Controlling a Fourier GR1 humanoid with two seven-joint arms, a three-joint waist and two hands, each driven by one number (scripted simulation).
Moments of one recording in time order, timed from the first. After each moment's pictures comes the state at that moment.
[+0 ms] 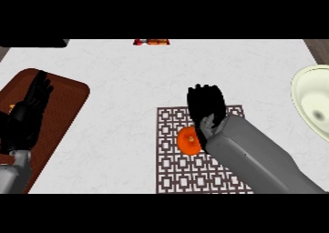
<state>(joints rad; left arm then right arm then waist) -0.16 0.46 -0.09 -1.50 0.20 0.26 0.08 -0.76 -0.23 0.65 -1.34 0.57 0.65 1.01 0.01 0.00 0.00</state>
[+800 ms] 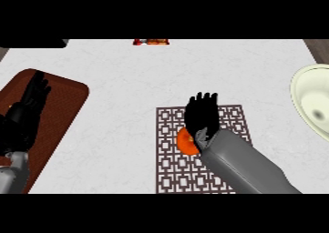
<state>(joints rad) -0.14 0.43 -0.05 -1.54 0.16 0.24 0.11 -0.67 -0.17 0.70 -1.28 0.83 0.69 0.96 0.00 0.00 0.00</state>
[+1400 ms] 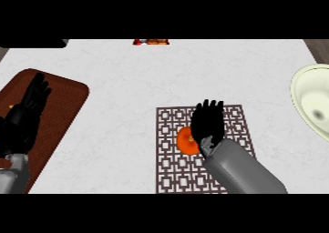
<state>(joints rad) -0.13 0.40 -0.01 -1.55 0.13 0.19 0.11 -0.55 -0.14 0.64 -1.29 1.00 0.69 0.92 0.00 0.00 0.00</state>
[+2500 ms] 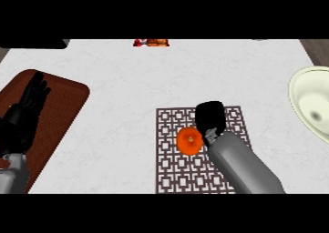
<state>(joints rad) -0.13 0.35 0.05 -1.56 0.07 0.12 0.13 -0.56 -0.09 0.51 -1.09 1.18 0.54 0.70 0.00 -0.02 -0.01</state>
